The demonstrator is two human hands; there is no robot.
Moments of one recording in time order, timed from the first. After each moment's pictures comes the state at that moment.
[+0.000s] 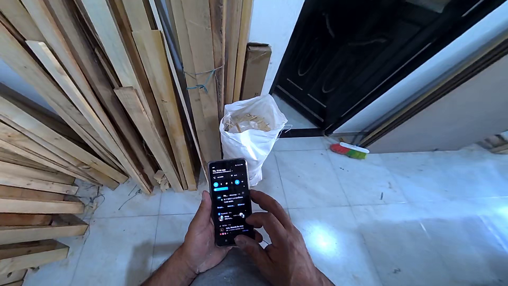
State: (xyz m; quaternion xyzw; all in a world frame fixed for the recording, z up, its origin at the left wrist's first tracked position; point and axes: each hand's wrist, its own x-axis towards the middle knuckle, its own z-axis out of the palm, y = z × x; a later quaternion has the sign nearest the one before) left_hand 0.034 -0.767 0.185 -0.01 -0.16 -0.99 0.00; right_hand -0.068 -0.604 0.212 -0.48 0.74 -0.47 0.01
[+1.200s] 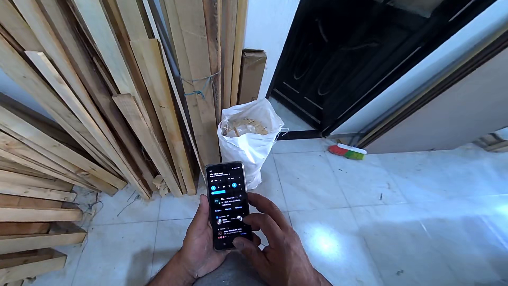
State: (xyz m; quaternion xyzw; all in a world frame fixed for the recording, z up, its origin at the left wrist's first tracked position) left_hand 0.030 -0.768 0.188 -0.02 -0.15 -0.99 0.00; right_hand -0.071 -0.606 0.213 -0.48 0.75 -0.47 0.02
